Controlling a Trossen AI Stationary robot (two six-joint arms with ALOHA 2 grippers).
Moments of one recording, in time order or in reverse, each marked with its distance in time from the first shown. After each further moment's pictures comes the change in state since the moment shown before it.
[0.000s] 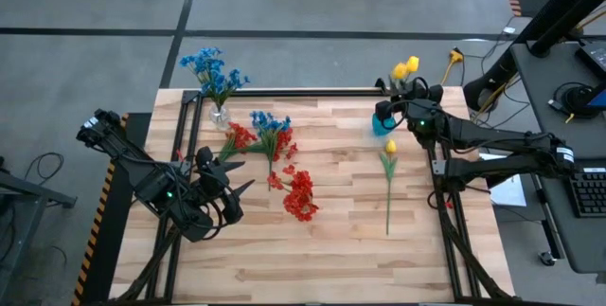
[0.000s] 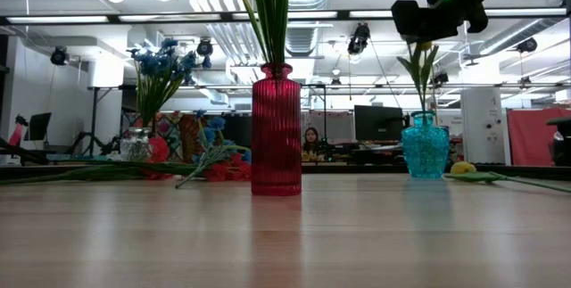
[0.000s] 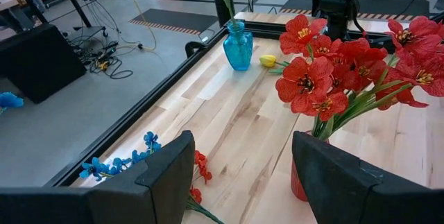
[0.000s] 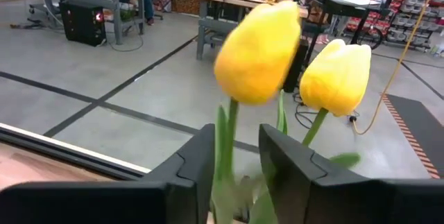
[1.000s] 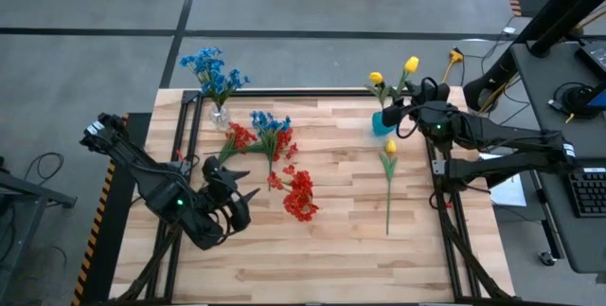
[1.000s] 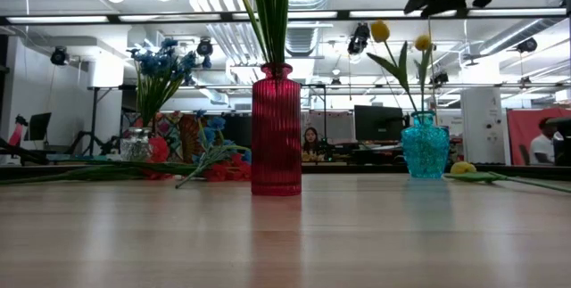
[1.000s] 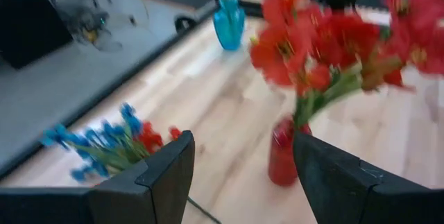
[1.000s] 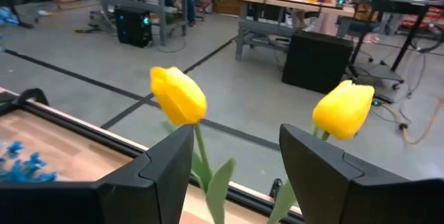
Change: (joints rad) left arm 0.000 0.087 0.000 0.002 0.075 -0.168; right arm 0.147 -0.068 0.169 -0.270 -0.030 0.088
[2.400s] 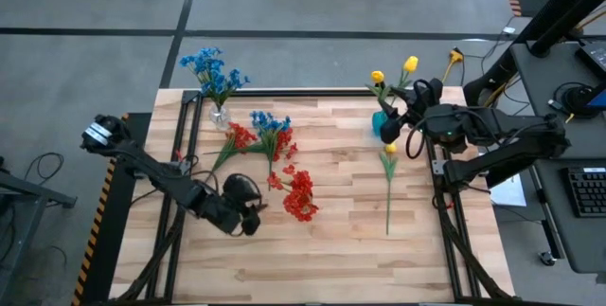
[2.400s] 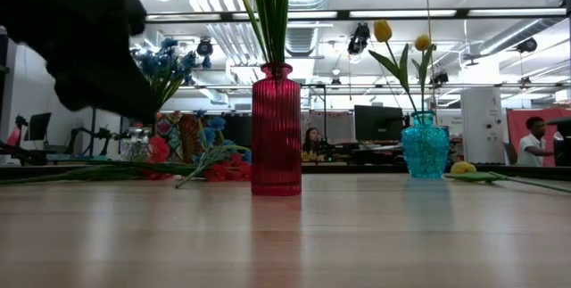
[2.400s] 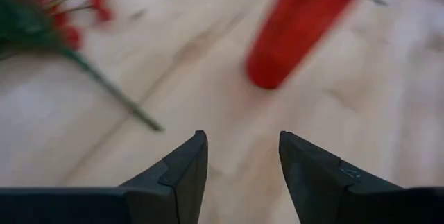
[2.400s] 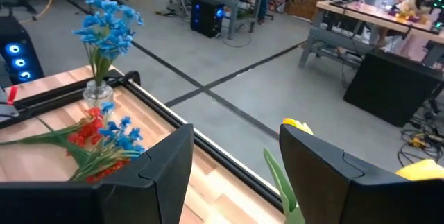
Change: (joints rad) left arm 0.153 -0.012 -0.641 0.798 0.382 -0.051; right arm 0.255 0.173 0.385 -0.292 -0.049 -0.004
